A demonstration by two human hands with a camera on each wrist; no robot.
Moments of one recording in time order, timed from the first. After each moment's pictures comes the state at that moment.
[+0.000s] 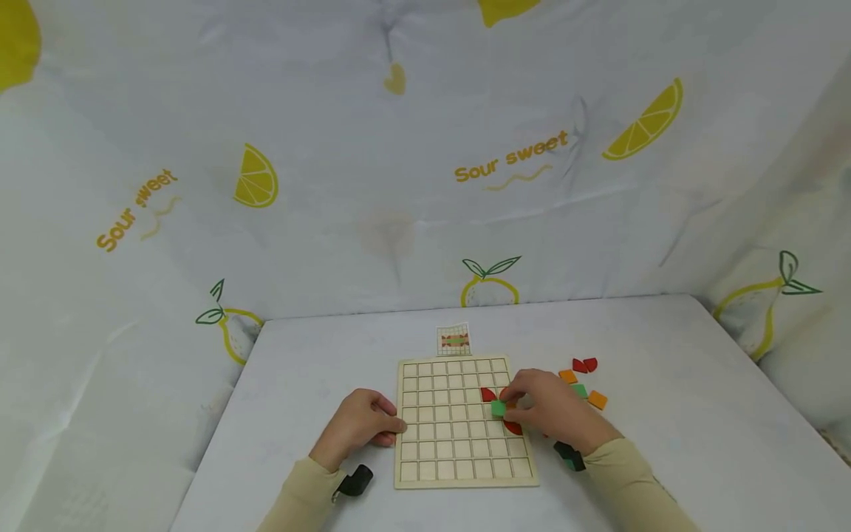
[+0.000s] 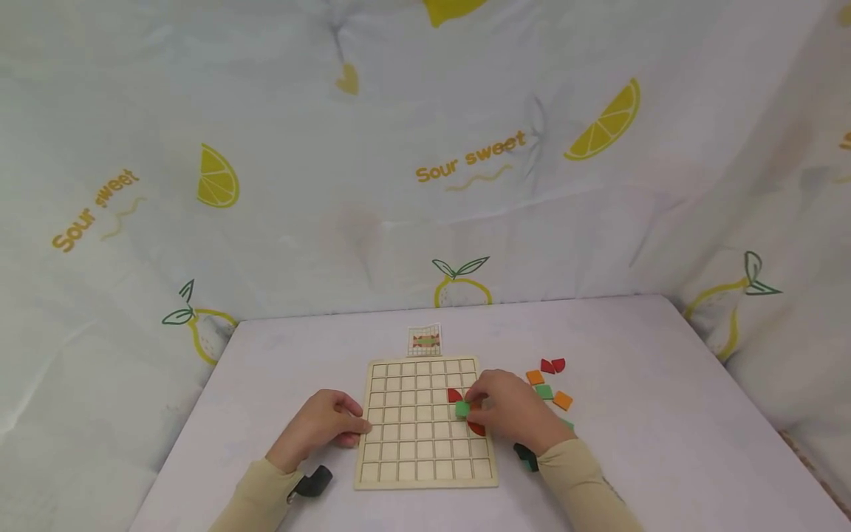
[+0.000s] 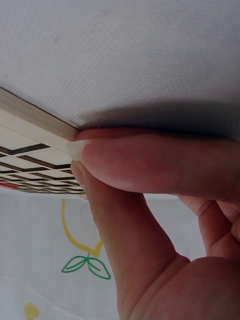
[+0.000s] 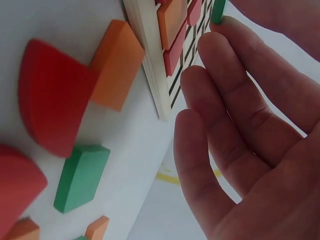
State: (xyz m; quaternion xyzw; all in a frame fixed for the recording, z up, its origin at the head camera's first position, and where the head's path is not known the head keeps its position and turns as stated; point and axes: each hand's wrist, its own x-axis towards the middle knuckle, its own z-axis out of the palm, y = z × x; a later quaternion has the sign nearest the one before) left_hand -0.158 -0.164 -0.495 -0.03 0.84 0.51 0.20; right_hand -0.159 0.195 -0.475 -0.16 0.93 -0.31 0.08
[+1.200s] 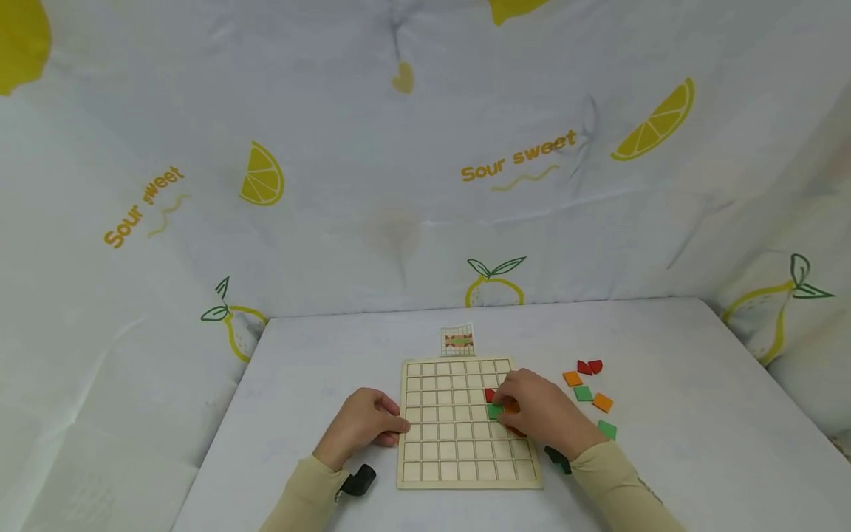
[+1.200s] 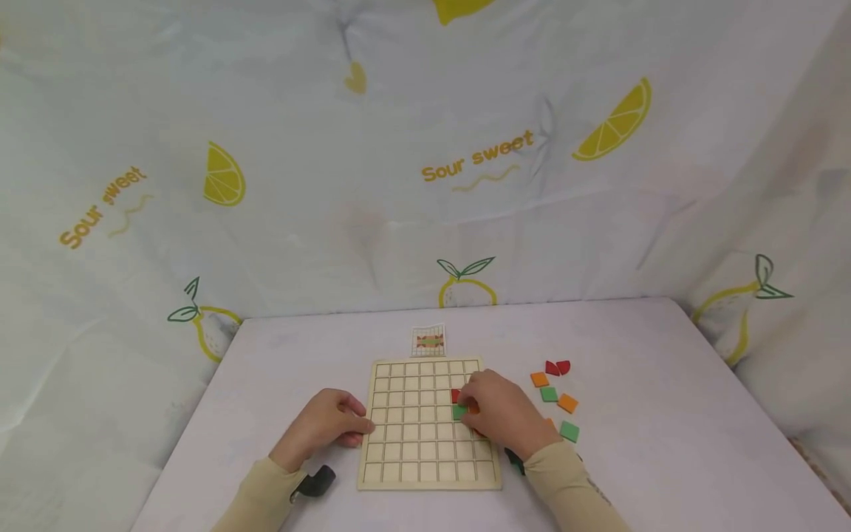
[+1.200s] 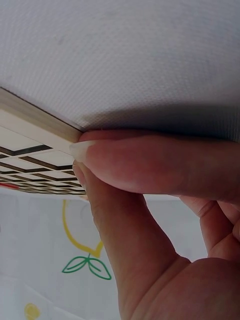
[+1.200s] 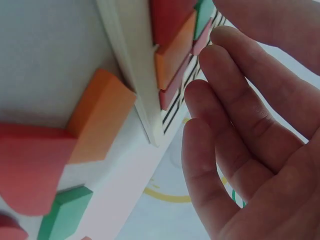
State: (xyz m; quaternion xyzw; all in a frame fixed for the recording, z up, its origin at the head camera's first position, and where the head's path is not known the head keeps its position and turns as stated) left_hand -0.158 -0.163 -0.495 -0.03 0.83 0.52 0.21; right_hand -0.158 0.169 -0.481 -0.17 0.96 -0.23 0.05
